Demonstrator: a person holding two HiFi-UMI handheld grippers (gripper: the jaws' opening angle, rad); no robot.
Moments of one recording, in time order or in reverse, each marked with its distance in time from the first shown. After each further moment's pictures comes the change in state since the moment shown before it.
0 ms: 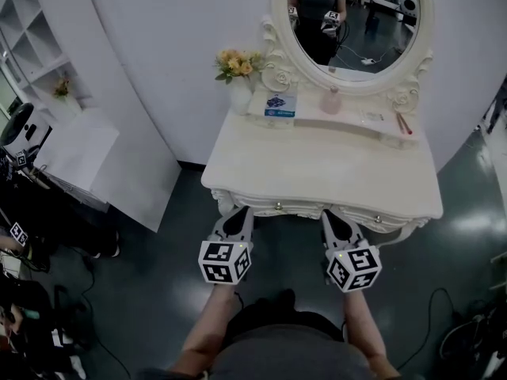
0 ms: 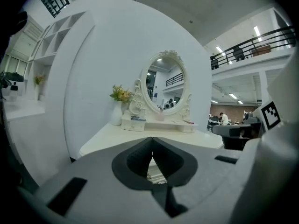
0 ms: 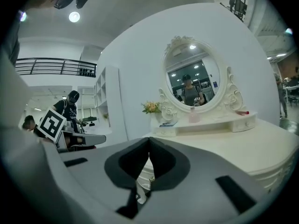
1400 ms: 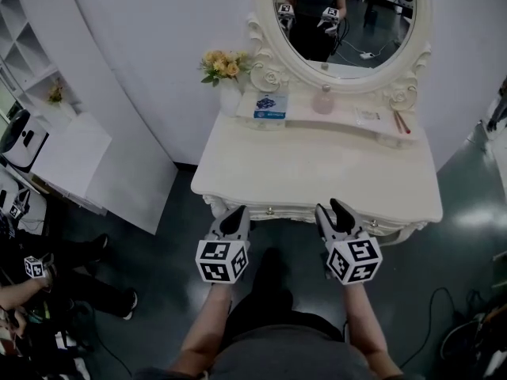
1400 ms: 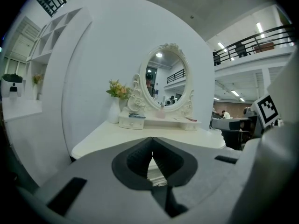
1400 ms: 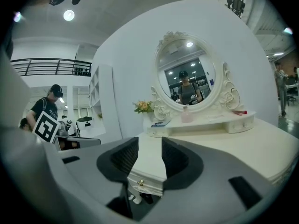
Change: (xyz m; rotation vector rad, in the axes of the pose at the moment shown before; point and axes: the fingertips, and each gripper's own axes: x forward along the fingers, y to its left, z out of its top) left arm 0.039 -0.008 -0.004 0.005 0.039 0.019; right arm 0.022 -0.050 0.009 0.023 0.025 -0.031
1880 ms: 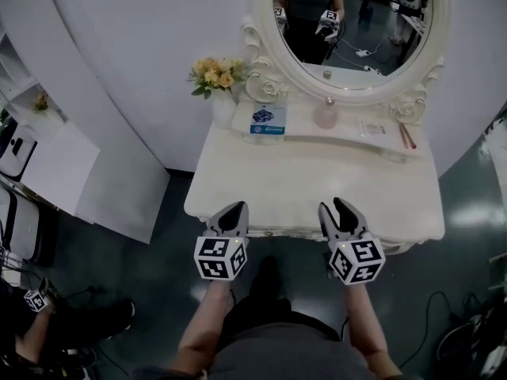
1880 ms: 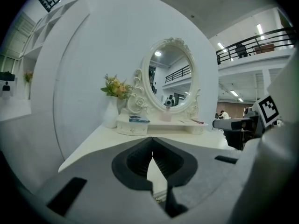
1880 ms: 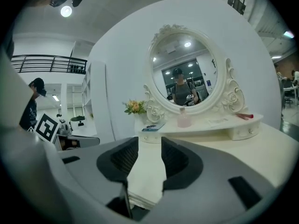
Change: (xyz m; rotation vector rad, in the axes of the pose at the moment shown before) left arm 0.083 0.037 0.030 0.007 0.008 -0.033; right arm 0.070 -0.040 0.023 -0.001 0.003 -0.052
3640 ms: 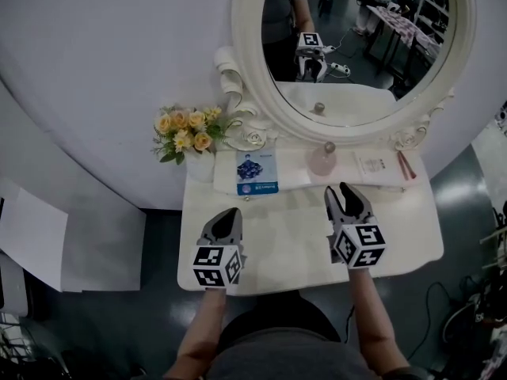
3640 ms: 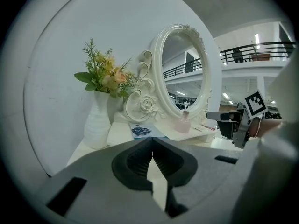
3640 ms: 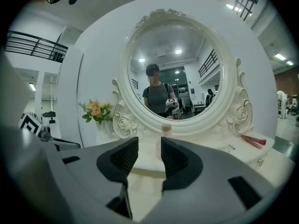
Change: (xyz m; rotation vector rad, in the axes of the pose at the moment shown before) left arm 0.173 0.082 0.062 -0.003 0.036 -0.151; right arm 0.168 -0.101 0.077 -0.040 -0.023 -0.251
